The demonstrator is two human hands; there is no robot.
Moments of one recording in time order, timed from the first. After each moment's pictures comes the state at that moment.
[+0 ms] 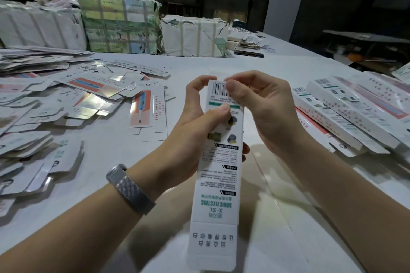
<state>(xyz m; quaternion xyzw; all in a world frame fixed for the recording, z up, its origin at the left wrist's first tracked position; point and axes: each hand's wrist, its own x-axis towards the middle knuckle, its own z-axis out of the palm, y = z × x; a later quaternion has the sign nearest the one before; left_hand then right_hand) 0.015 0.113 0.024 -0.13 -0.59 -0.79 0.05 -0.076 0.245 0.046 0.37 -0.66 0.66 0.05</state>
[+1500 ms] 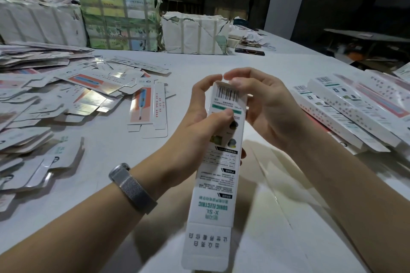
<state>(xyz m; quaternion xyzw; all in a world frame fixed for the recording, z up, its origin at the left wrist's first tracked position) 0.011 0.112 0.014 -0.13 -0.65 -0.74 0.09 -0.079 0.248 0.054 0.34 -0.59 0.71 -0.16</state>
